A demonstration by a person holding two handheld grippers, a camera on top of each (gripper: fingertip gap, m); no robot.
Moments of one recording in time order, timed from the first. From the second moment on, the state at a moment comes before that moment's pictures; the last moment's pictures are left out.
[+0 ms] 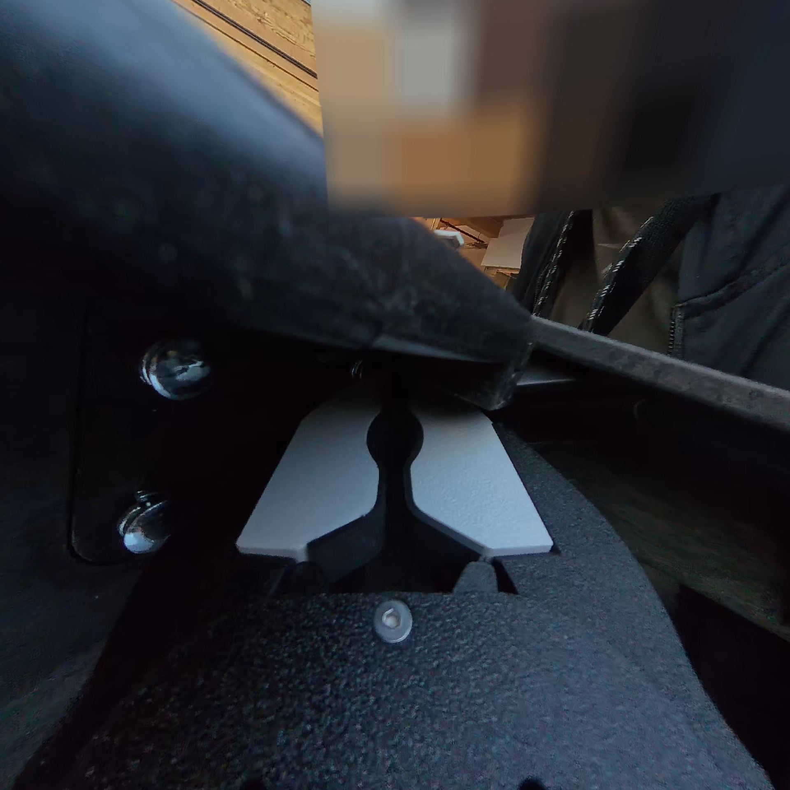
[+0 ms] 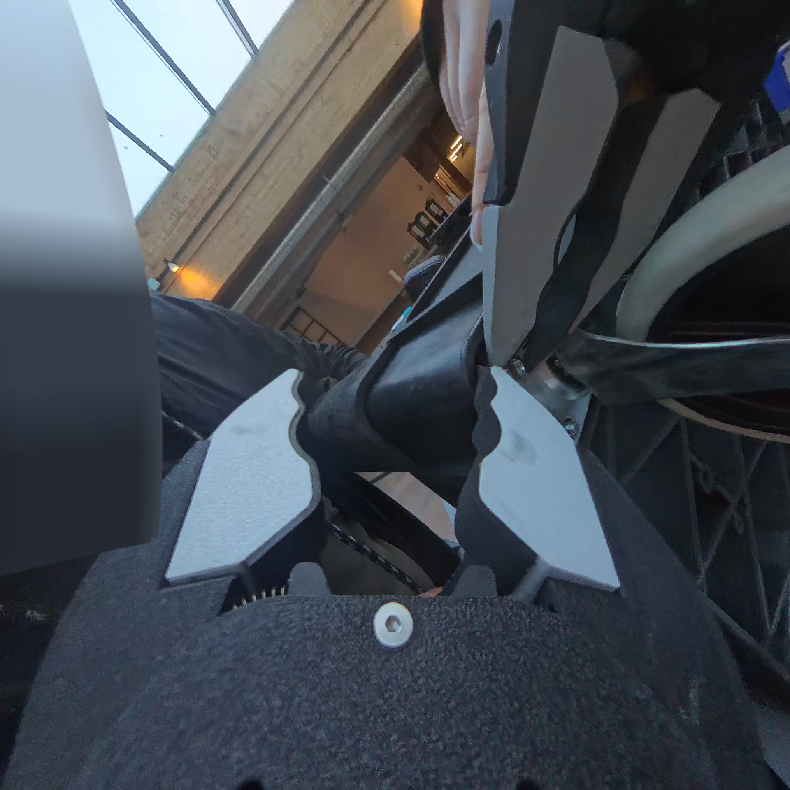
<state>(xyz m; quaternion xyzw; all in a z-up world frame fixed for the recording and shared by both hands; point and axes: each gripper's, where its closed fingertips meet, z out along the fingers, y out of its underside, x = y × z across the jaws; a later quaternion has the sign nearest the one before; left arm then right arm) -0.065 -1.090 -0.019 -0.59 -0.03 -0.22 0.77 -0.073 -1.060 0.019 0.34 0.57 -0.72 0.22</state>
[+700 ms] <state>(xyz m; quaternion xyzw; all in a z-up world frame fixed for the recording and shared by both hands) -0.066 -1.088 -0.019 -0.60 -0.04 -0.22 0.77 -0.082 -1.067 0.002 0.36 0.58 -0.70 0.21</state>
